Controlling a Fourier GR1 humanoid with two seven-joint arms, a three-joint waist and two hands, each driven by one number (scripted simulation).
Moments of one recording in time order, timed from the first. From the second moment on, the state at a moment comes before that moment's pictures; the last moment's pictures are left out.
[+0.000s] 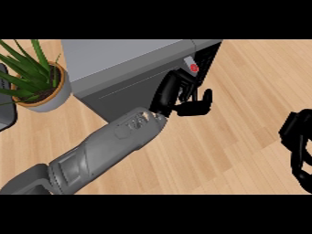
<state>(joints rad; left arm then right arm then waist) -1.03 0.08 -0.94 -0.81 0.74 0.65 -0.32 -0.17 -0.68 0.13 -1.71 -0.51 0.65 -0.45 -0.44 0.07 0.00</state>
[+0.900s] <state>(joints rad) -0.99 0.02 -0.84 -0.86 0.90 0.69 -0.30 -0.11 -0.70 0.25 -1.84 -0.53 0.69 -0.37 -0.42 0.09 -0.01</state>
